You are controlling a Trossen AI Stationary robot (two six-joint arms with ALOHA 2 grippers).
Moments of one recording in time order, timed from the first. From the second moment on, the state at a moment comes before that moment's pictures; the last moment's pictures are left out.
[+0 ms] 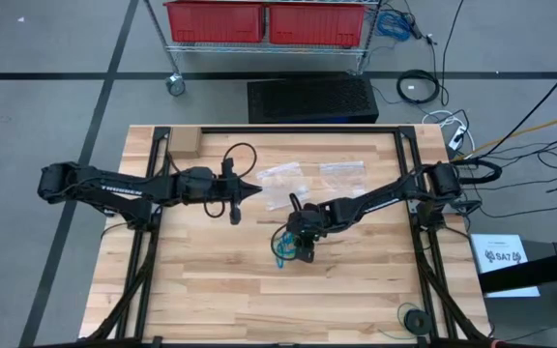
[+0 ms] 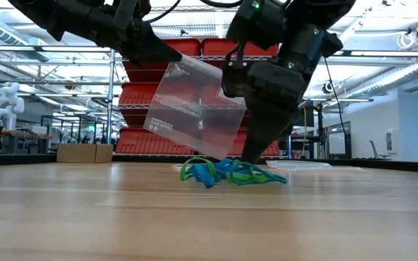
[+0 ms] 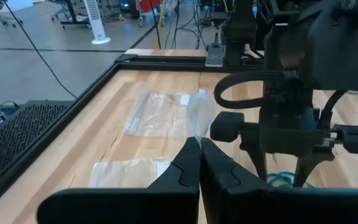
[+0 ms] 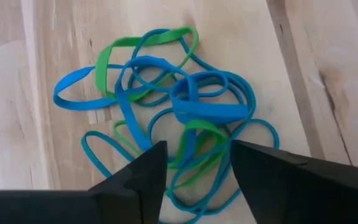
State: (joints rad) left arm 0.08 1.13 0.57 0.32 -0.09 0.03; right arm 0.13 1.85 1.08 -0.29 -0.02 0.42
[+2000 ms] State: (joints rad) left arm 0.07 1.13 0.57 0.32 0.05 0.01; right arm 0.08 1.46 1.16 -0.17 0.11 -0.20
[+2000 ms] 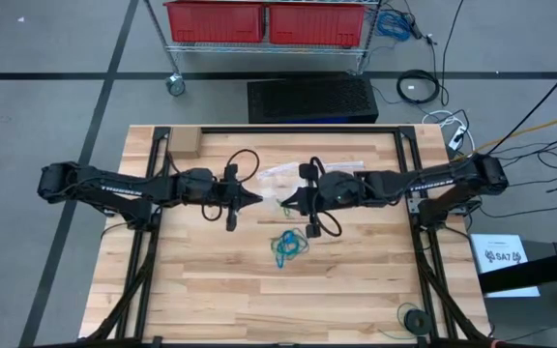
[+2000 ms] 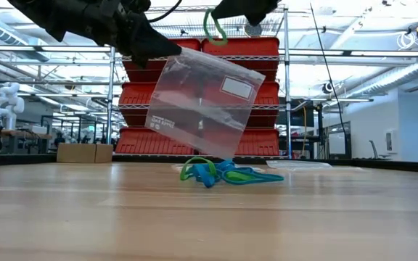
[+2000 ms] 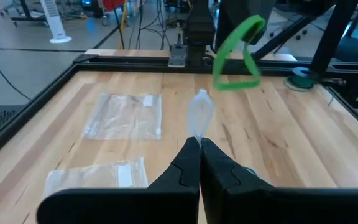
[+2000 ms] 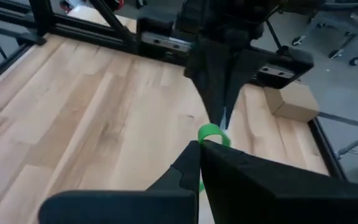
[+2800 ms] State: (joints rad) left arm 0.06 1.13 0.57 0.34 0.08 0.02; right arm 0.04 1.46 1.16 -0.22 -0.01 -0.22
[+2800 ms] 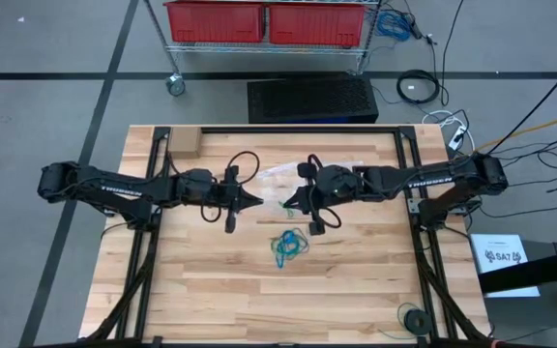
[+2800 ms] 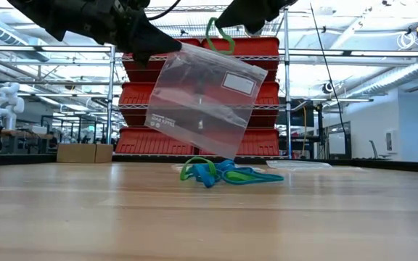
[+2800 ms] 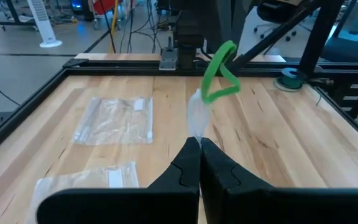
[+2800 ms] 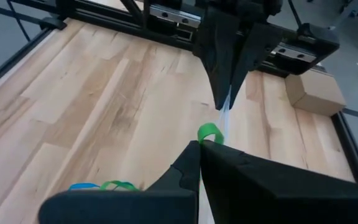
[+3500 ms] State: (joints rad) left arm 0.06 1.13 0.57 0.34 0.08 0.01; right arm -0.01 1.53 1.16 -0.25 -0.06 -0.19
